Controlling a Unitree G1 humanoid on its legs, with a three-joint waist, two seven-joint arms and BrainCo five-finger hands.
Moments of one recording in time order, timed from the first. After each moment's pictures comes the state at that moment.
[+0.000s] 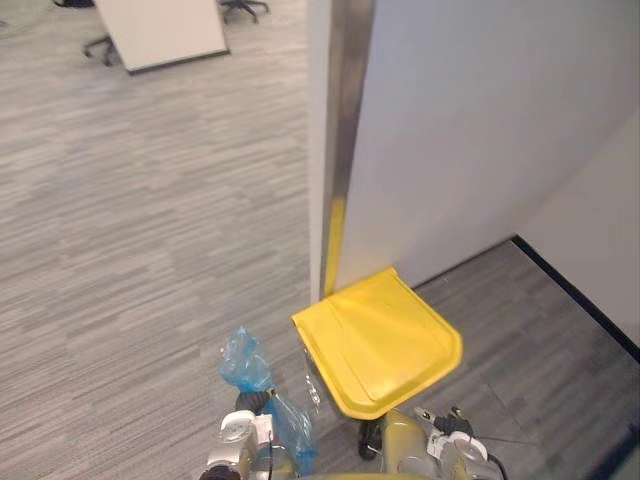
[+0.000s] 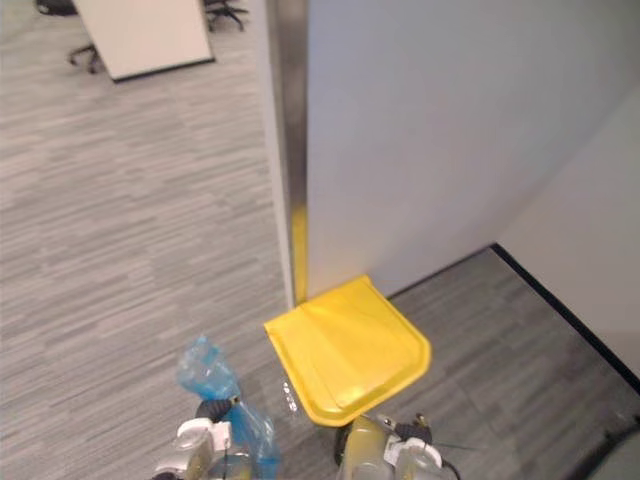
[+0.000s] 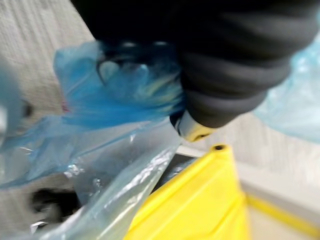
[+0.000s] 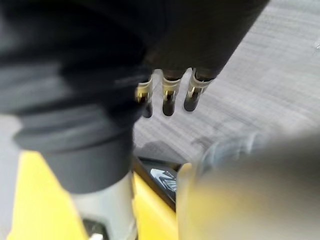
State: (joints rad) left arm -0.09 0.02 0.12 0.98 -0.08 -0.07 0.08; right arm -0.03 0.03 -0.36 0.89 -0.01 0.02 -0.16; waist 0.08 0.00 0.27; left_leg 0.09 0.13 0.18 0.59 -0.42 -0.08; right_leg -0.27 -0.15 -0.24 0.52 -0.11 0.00
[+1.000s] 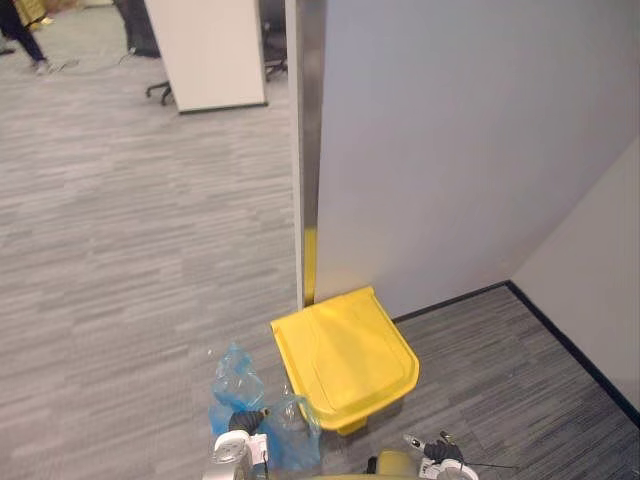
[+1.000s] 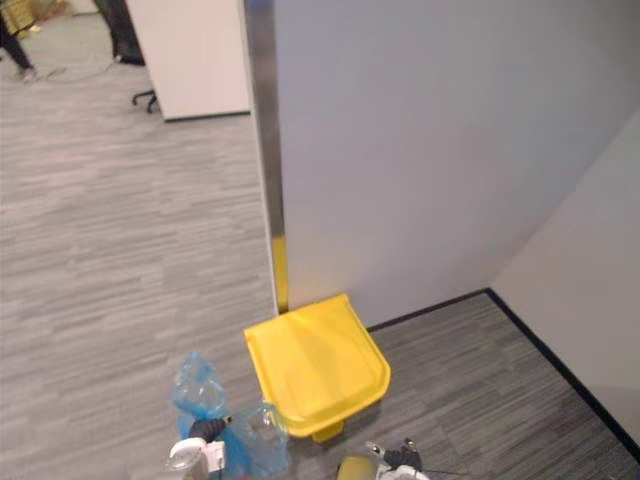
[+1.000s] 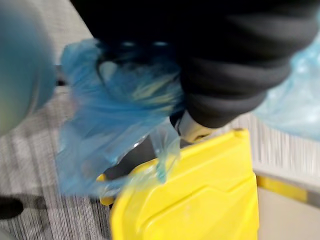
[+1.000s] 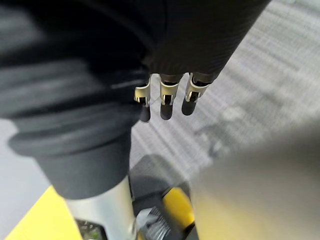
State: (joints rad) left arm 0.01 -0.01 0.10 0.96 -0.11 -0.06 0.09; right arm 0.06 0.00 -0.34 0.98 0.00 0.01 -0.17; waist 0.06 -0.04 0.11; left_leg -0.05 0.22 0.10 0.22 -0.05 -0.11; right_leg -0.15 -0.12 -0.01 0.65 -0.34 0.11
